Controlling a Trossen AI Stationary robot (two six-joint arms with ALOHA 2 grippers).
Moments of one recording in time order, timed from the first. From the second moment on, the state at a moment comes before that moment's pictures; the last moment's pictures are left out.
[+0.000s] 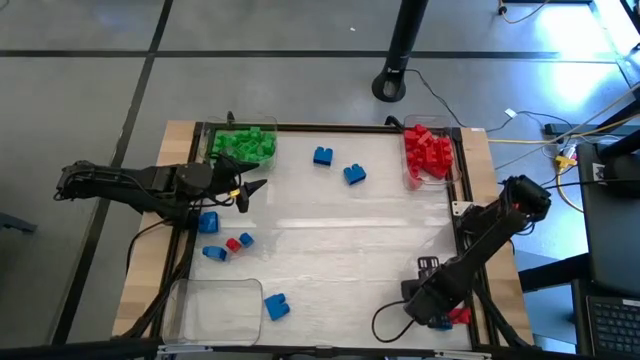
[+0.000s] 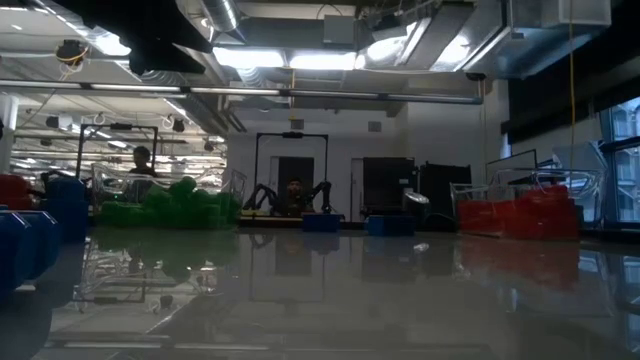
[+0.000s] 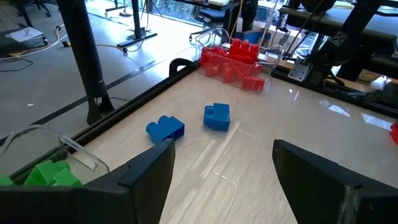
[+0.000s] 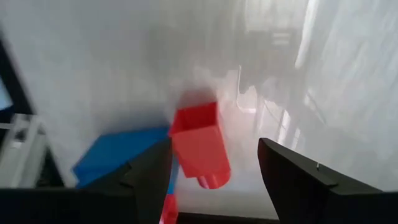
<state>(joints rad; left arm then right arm) -0.06 0.68 0.61 -0.28 -0.55 -0.30 0.84 1.66 1.08 -1.00 -0.20 0.80</state>
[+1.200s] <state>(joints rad) -0.06 0.69 0.61 -0.27 -0.55 -0.29 0.79 1.83 1.23 -1.09 -0.11 0.53</state>
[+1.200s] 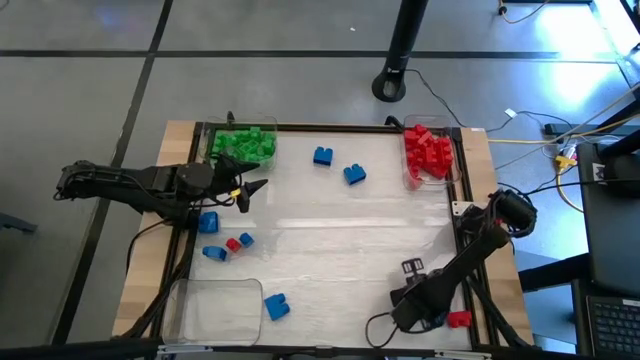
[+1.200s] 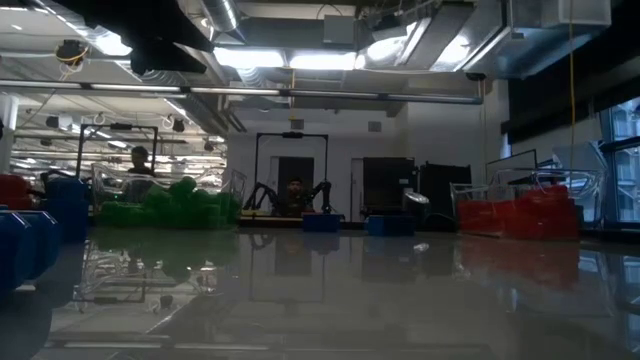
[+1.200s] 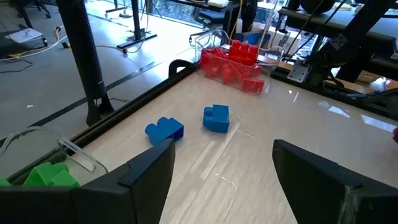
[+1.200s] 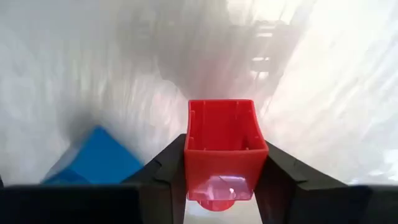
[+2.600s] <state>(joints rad) -0.06 0.69 0.61 -0.28 -0.55 -0.29 -0.37 1.31 1.15 -1.36 0.63 -0.08</state>
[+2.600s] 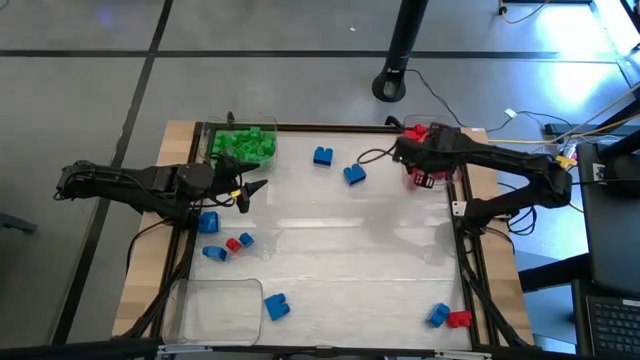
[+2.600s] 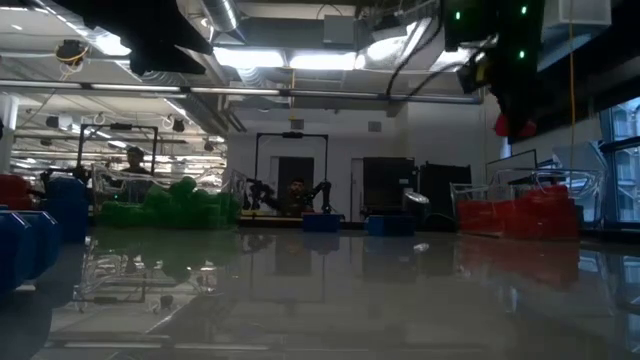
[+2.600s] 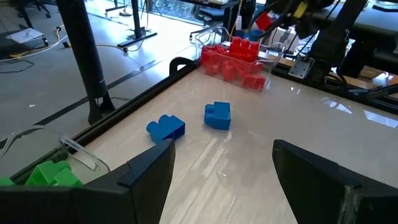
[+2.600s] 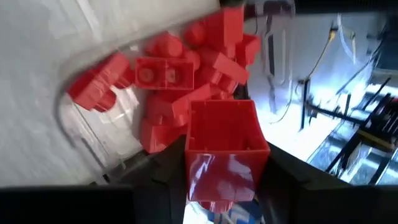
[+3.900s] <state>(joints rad) -0.06 0.69 0.61 -0.28 -0.55 -0.29 0.06 1.31 1.20 -1.43 0.16 0.20</state>
